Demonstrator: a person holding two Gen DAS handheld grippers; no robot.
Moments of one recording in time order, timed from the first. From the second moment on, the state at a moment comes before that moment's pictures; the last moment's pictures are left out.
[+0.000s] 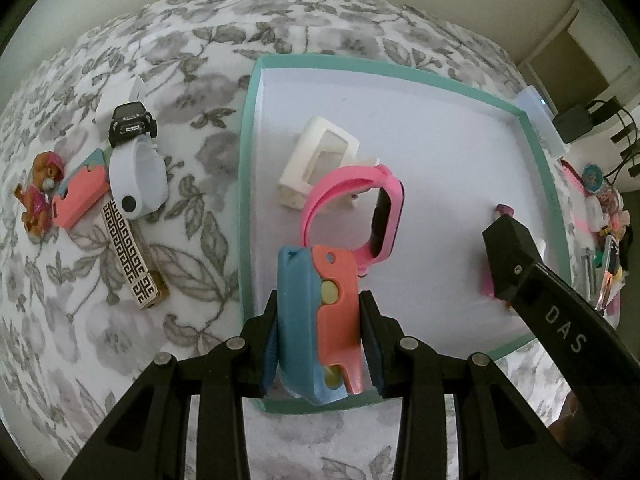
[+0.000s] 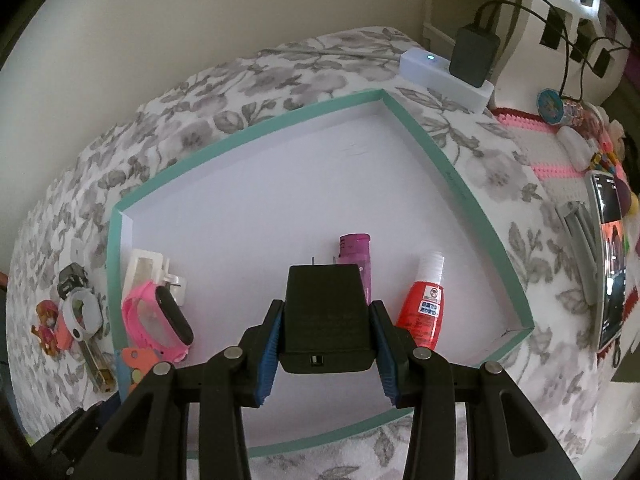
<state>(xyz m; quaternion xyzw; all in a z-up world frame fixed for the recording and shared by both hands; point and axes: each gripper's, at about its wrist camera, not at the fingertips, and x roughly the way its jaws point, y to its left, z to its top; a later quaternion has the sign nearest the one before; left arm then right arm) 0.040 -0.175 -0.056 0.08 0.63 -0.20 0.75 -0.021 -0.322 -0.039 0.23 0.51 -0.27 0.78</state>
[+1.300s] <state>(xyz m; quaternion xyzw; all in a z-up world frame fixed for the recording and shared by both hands) 0.061 -0.132 0.000 0.04 0.54 -0.11 0.83 -0.018 -0.309 -0.002 0.19 0.46 -0.28 0.82</state>
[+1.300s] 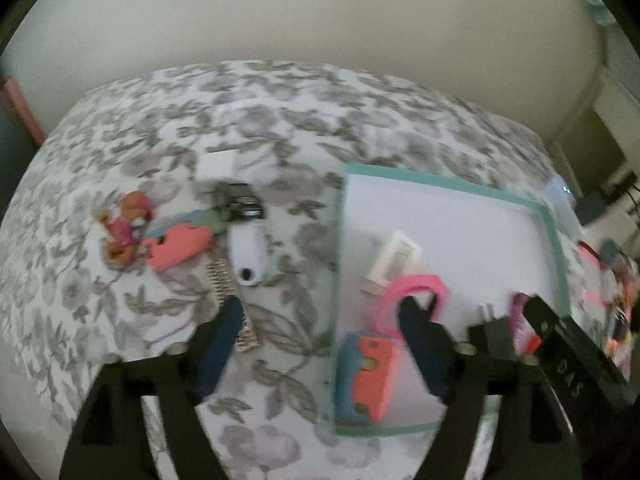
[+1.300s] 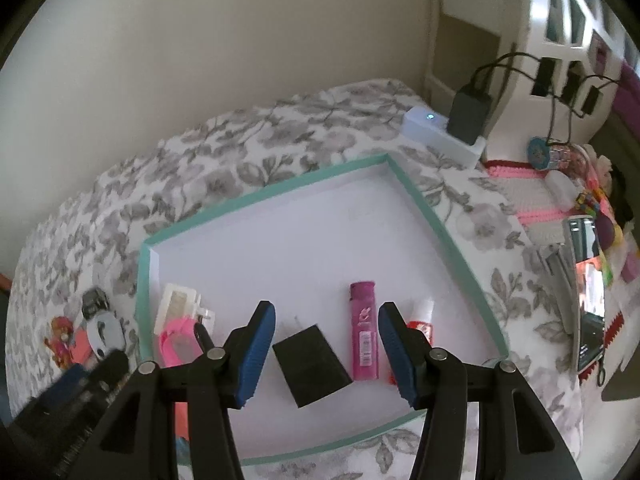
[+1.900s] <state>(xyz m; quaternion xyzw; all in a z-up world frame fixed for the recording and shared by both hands) 0.075 -0.102 -0.029 0.02 0.57 -0.04 0.82 0.000 -0.285 -0.028 0.14 0.51 -0.24 0.82</state>
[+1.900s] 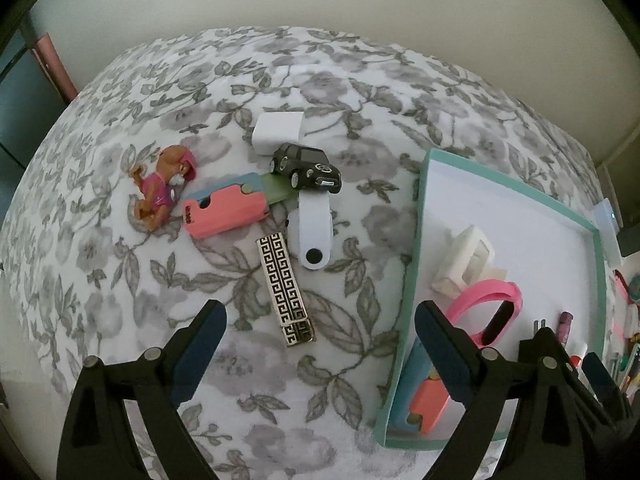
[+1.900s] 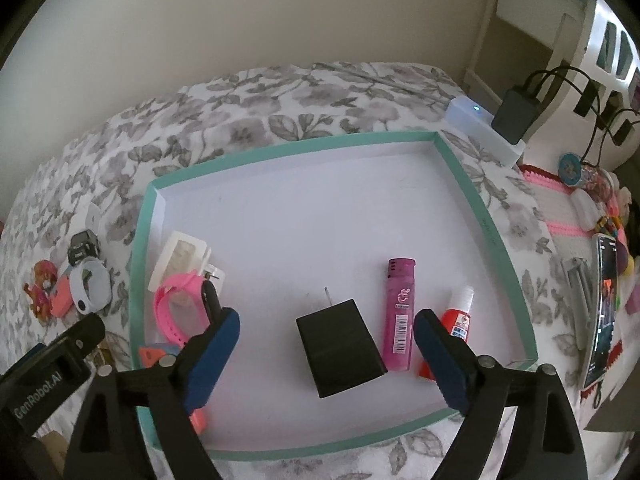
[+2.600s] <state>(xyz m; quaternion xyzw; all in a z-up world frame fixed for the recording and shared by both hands) 0.083 -0.080 -0.028 0.01 0.58 -0.02 0.81 0.004 -0.274 -0.024 0.15 0.51 -0.22 0.82</state>
